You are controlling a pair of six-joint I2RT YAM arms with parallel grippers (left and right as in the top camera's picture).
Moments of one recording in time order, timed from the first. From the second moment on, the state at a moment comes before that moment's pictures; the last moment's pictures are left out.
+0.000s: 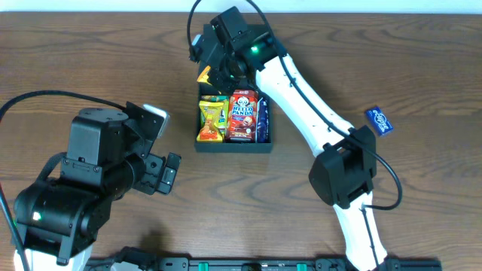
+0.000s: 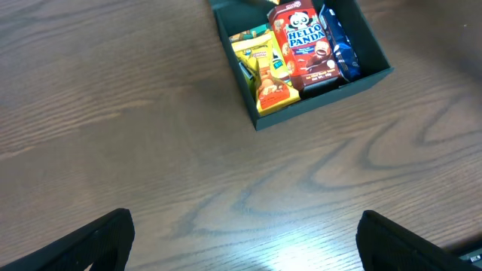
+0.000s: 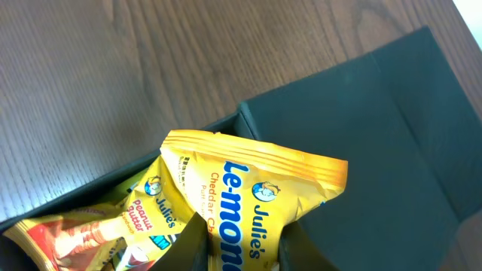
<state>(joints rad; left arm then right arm) -0.27 1.00 1.41 -1.34 0.05 0.12 0.60 2.28 2.22 -0.97 -0.19 -0.46</state>
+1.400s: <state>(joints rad) -0.27 1.00 1.41 -1.34 0.05 0.12 0.60 2.38 2.20 -0.97 -0.21 -0.53</state>
